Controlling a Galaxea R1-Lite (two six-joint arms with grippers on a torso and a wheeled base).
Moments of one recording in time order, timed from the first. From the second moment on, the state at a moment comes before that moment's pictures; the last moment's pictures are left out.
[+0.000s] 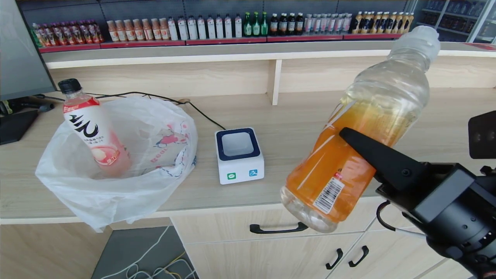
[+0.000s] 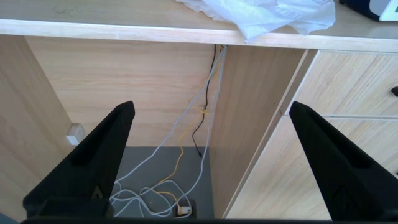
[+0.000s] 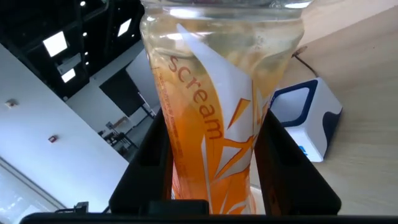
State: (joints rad) left arm 0.00 0.00 0.00 0.00 0.00 0.00; right arm 0.81 1.47 -0.34 -1.57 0.02 0.61
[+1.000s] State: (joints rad) left arm 0.00 0.00 0.00 0.00 0.00 0.00; right arm 0.93 1.49 -0.46 -1.57 0.02 0.67
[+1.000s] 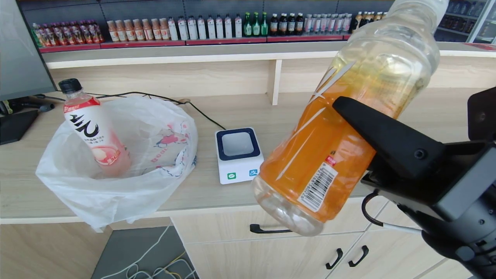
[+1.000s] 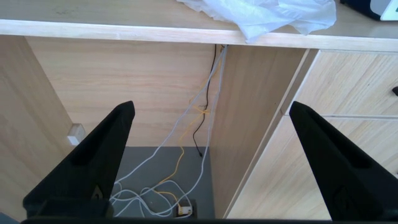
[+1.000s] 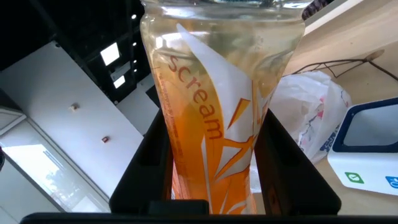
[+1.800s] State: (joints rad) left arm 0.00 0.00 0.00 0.00 0.00 0.02; right arm 0.96 1.49 -0.46 -1.57 0.02 0.65
